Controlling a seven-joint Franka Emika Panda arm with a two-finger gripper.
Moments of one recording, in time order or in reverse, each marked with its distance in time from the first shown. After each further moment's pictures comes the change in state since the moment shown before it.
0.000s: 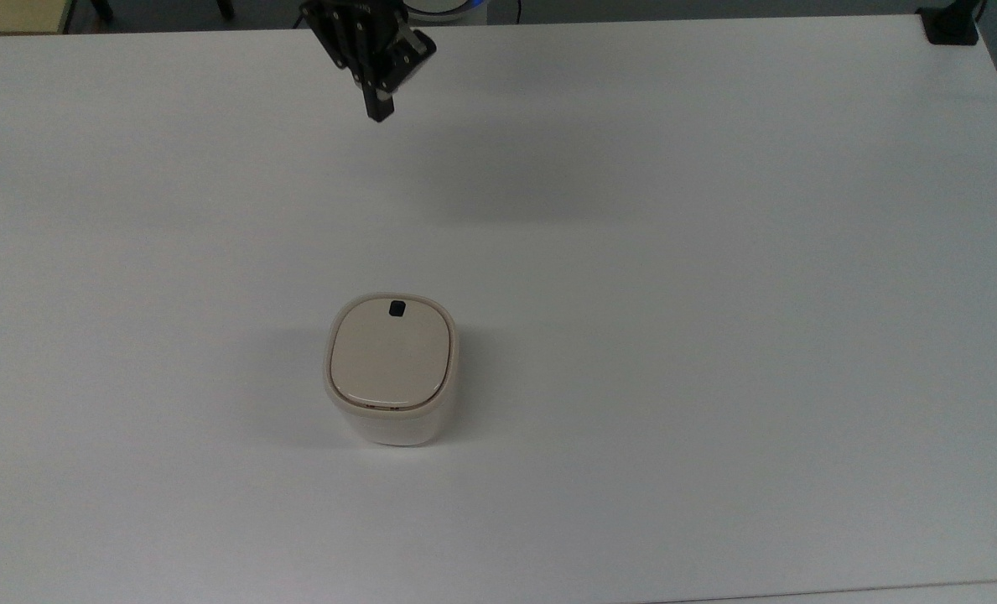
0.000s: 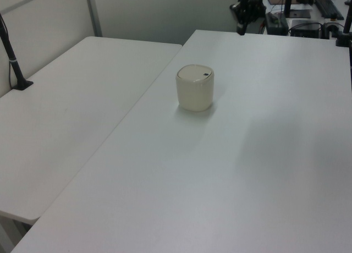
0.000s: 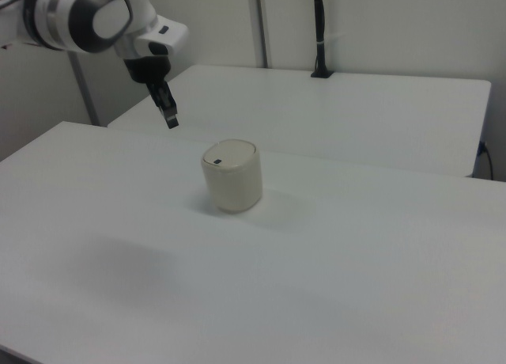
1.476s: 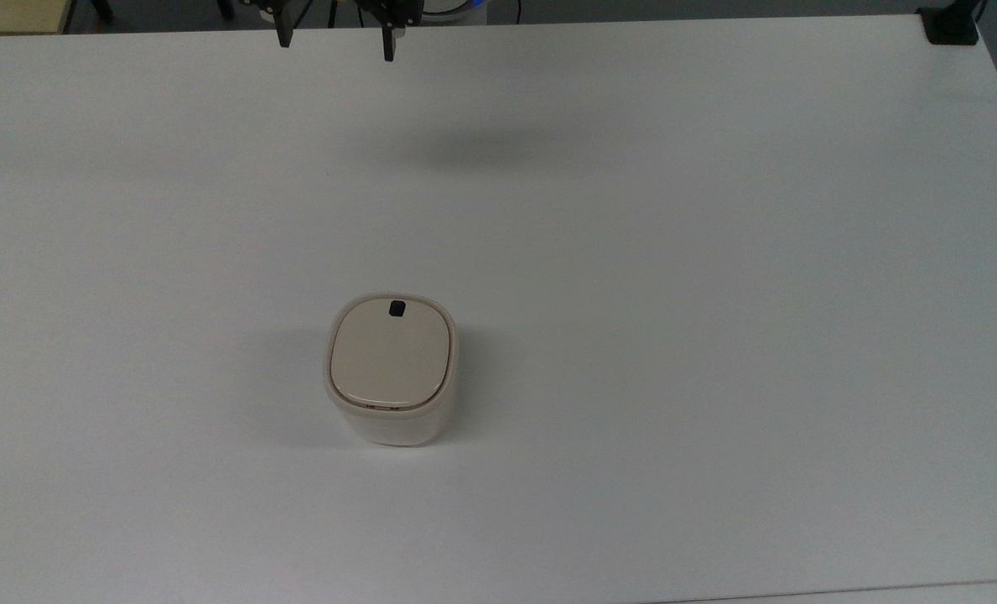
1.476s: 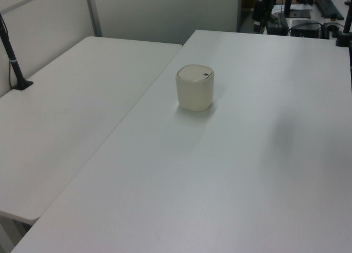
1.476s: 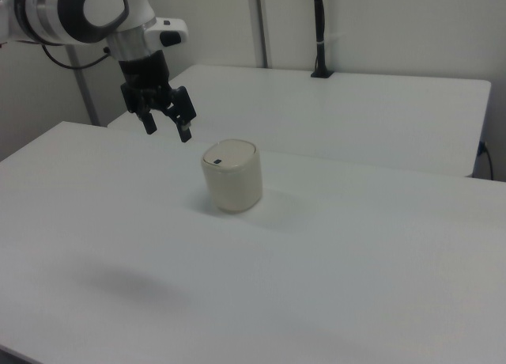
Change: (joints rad) arm -0.076 -0.043 0.049 -0.009 -0.096 -0.175 -0.549
